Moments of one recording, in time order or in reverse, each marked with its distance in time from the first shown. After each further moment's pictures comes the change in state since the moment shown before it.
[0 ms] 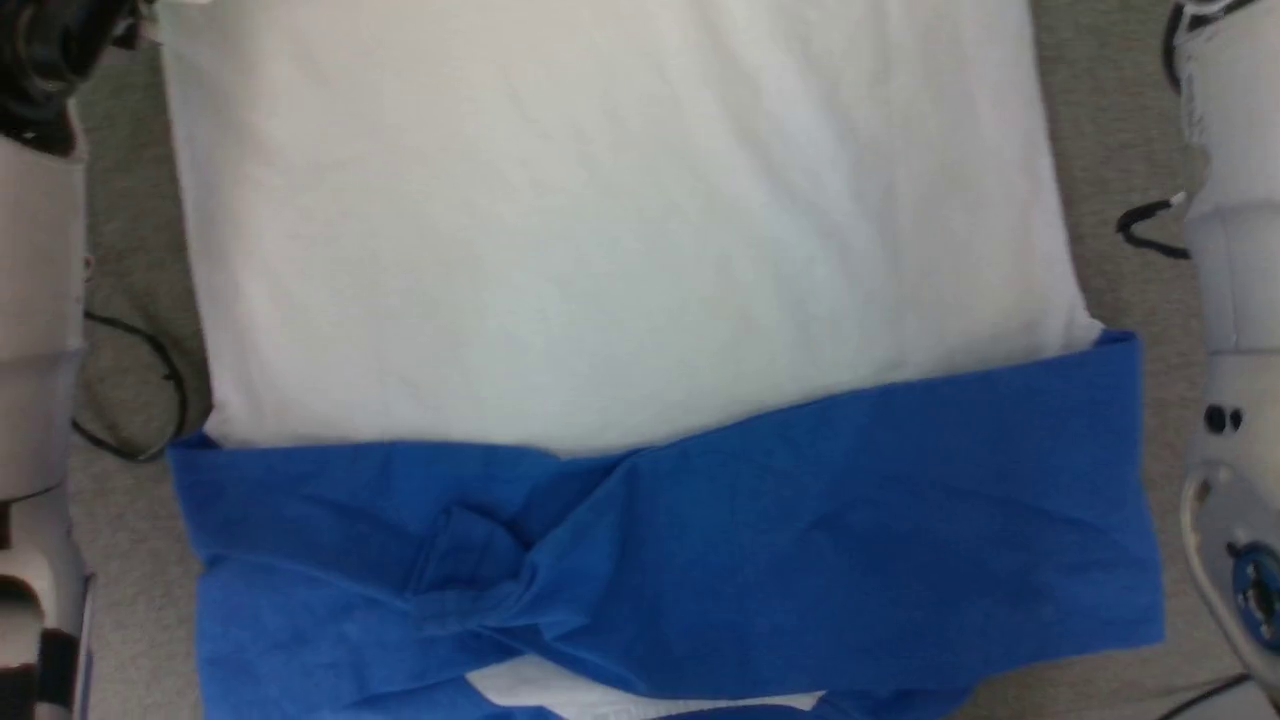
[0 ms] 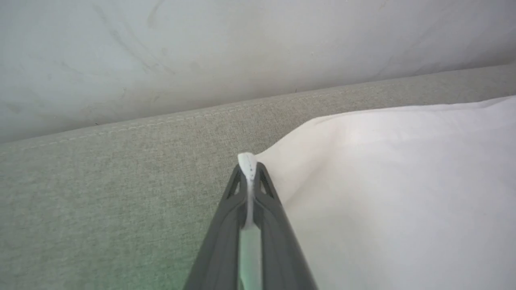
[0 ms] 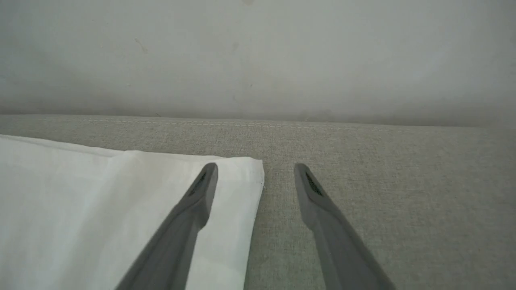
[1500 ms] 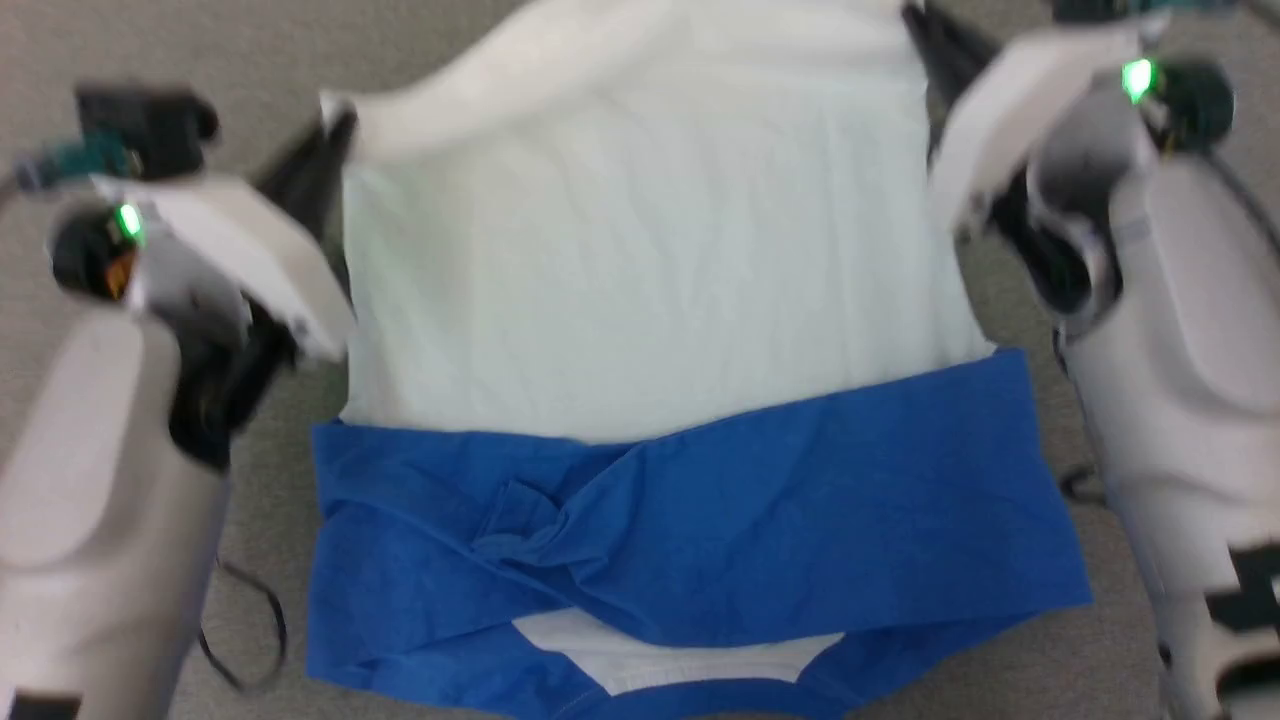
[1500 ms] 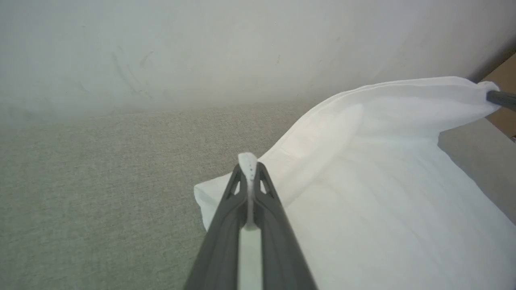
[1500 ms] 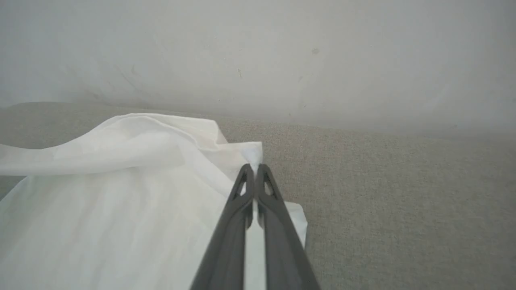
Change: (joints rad) left arm 0.449 -0.011 -0.017 -0.019 -0.162 -0.174 -0.431; right arm 0.388 -0.066 0.231 -0.137 0.171 0.001 -0.170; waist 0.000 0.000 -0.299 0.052
